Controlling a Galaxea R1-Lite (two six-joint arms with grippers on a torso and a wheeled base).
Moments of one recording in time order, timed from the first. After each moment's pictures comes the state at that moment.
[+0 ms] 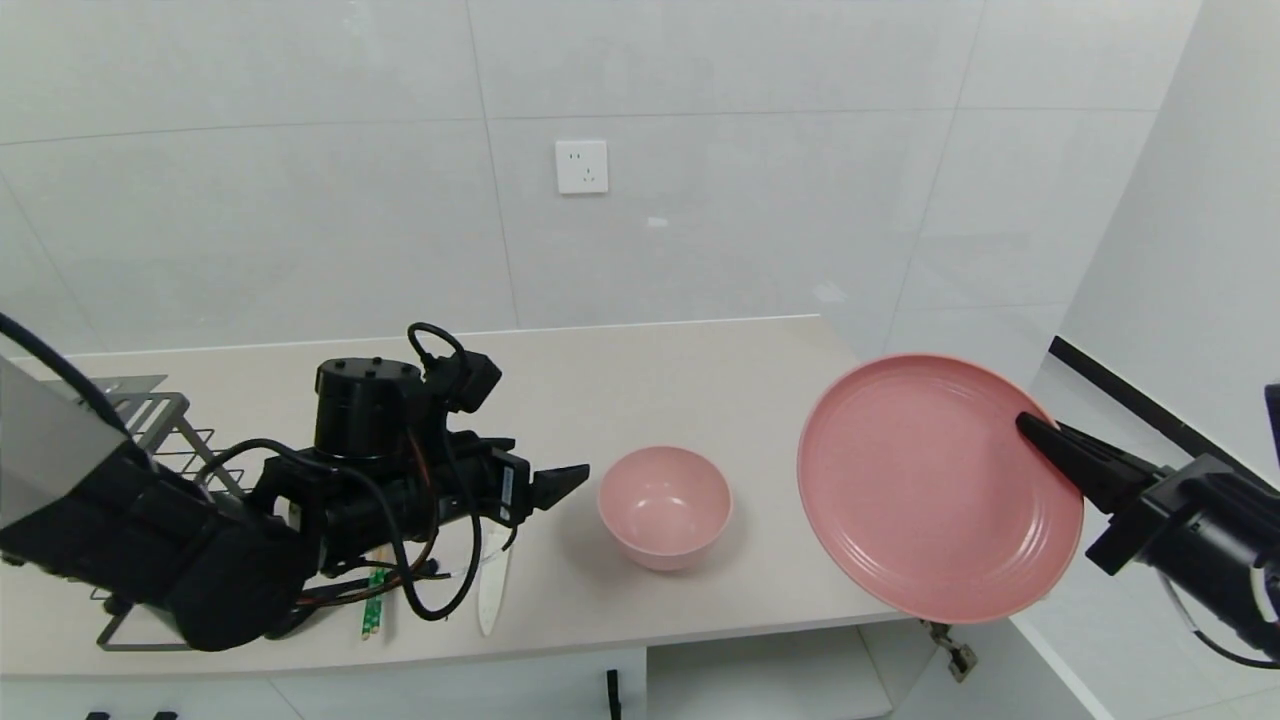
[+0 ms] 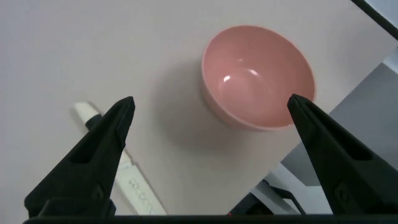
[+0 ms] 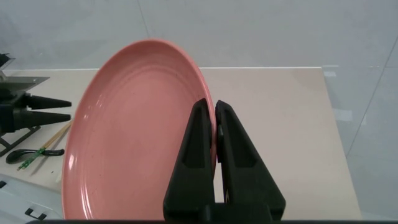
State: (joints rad) left arm -0.43 1.87 -0.65 -0.79 -0.22 -0.08; right arm 0.24 1.53 -0.01 -1.57 0.21 0.17
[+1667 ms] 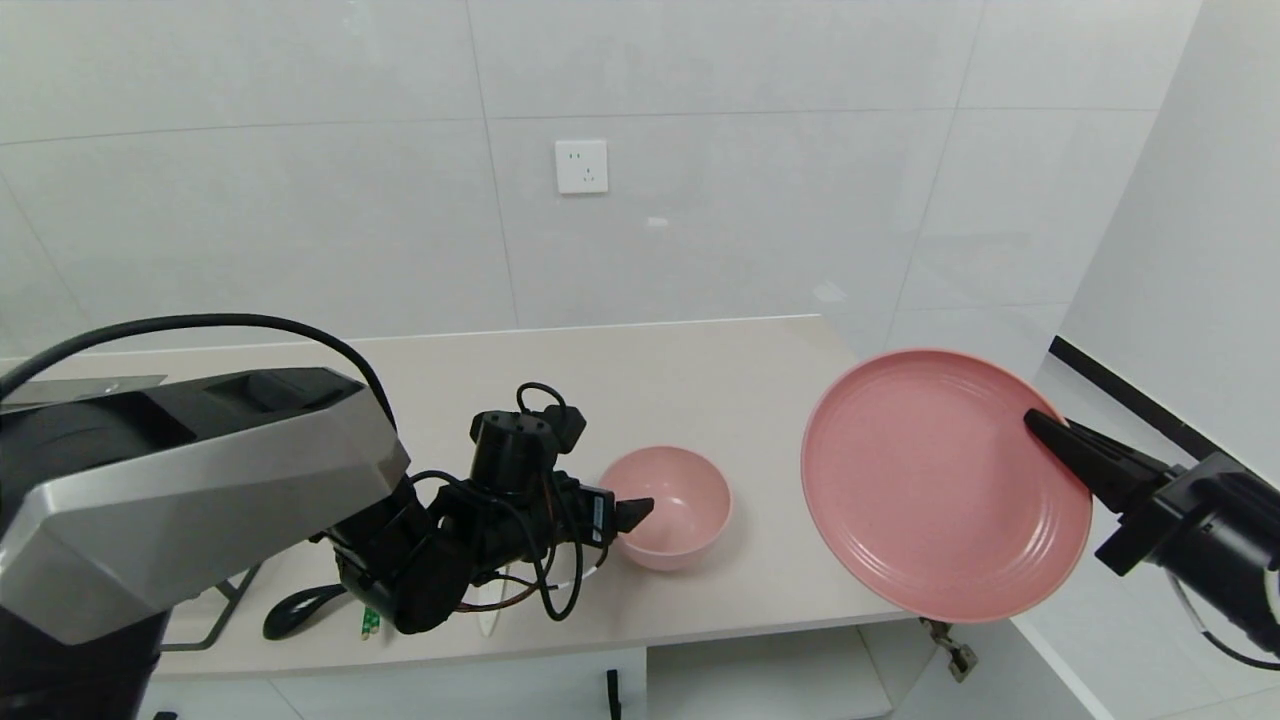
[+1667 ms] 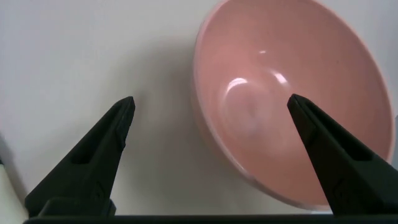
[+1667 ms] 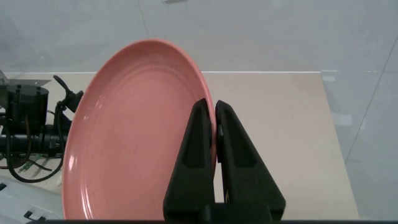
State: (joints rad) left arm -0.53 2.26 -0.84 -0.89 -0.14 -0.24; right arm 0.23 1.51 0.00 -1.57 0.21 0.17
